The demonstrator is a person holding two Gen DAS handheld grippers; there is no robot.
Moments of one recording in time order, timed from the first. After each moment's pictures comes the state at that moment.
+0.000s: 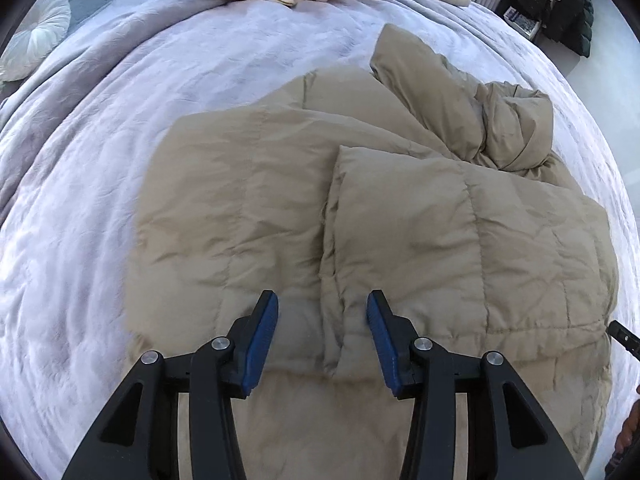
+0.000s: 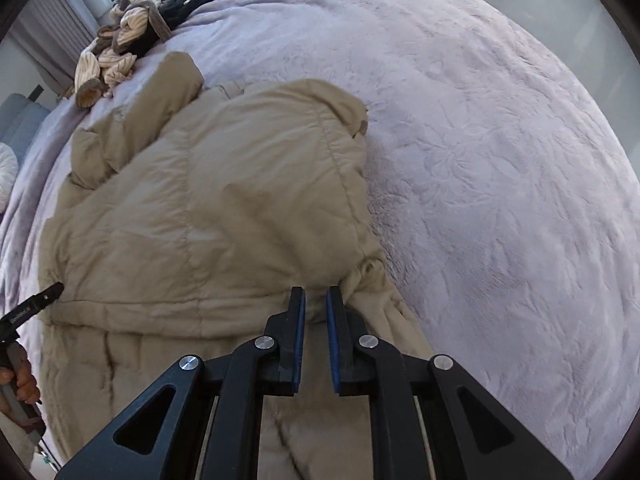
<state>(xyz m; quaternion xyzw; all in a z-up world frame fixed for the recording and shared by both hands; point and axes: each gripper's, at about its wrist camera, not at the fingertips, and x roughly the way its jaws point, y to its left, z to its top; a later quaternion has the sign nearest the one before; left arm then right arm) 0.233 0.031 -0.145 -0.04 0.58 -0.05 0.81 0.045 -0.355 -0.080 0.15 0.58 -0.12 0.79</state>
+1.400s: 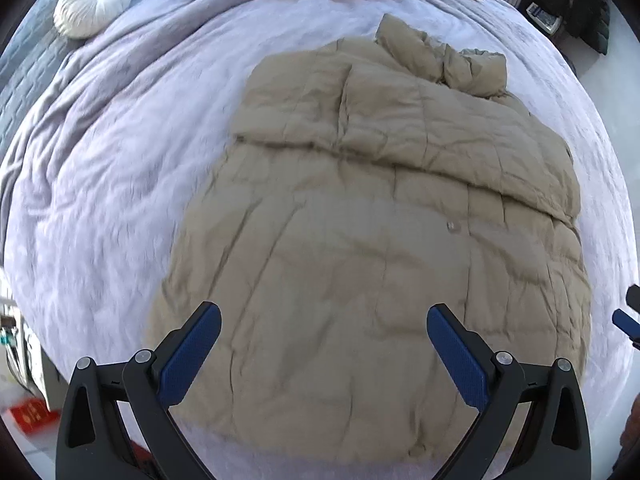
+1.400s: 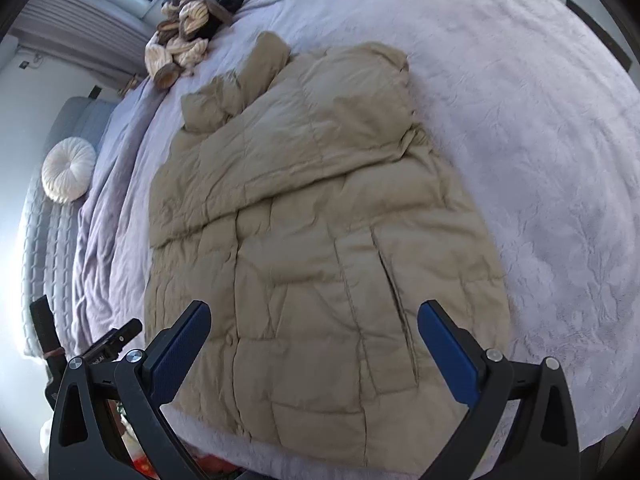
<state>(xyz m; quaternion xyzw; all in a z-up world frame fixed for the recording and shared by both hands) 0.040 0.030 -0.060 -0.05 0.62 0.02 0.79 -0.052 -0.323 -0.010 0.26 0.61 0.02 0.75</state>
